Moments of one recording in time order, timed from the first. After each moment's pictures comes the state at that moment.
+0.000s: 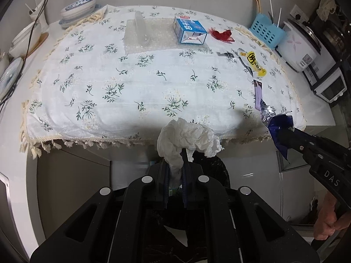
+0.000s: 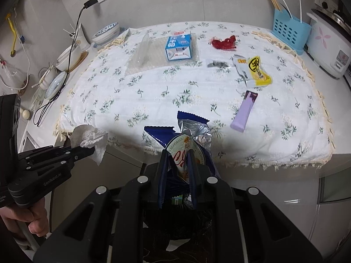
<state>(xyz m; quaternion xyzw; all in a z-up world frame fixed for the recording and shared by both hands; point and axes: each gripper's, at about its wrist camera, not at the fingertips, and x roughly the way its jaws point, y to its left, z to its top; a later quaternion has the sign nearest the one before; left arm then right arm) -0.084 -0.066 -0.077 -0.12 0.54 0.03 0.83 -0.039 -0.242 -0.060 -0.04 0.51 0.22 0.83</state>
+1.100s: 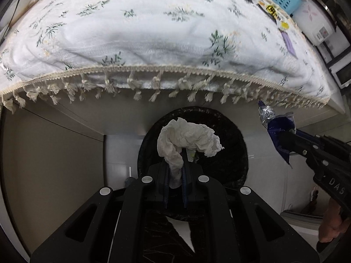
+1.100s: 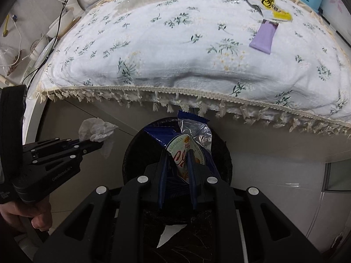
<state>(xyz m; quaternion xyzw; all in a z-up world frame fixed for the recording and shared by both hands) -0.098 -0.084 -0.203 -0.12 0.60 0.03 0.79 -0.054 -0.241 -0.179 -0.06 0.58 0.23 0.78</state>
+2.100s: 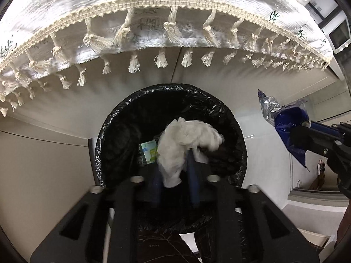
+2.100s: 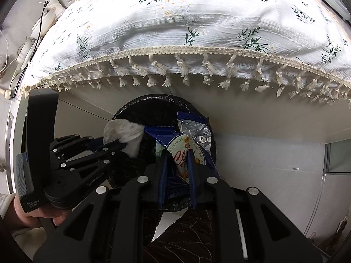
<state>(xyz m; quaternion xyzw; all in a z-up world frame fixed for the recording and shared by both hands) -0.084 -0.152 -0.271 -0.07 0.62 -0.04 0.78 -0.066 -0.298 -0.214 -0.04 0.61 0.19 0.76</state>
